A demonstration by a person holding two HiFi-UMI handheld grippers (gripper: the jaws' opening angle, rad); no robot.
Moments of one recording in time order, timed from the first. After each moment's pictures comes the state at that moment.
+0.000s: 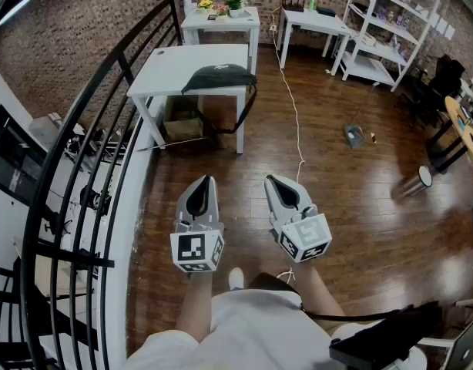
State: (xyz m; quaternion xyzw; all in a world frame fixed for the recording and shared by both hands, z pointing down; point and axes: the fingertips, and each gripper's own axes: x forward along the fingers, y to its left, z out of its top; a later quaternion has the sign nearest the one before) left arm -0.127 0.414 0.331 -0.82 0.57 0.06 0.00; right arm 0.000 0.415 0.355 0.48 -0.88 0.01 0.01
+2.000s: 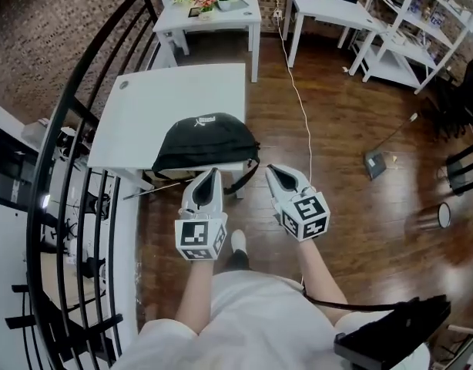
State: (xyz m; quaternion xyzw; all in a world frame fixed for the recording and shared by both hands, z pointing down) left arm -0.054 -0.229 0.410 -0.84 0.54 -0.01 -0.06; right arm 0.066 -0.240 0.456 0.46 -0.88 0.10 0.09
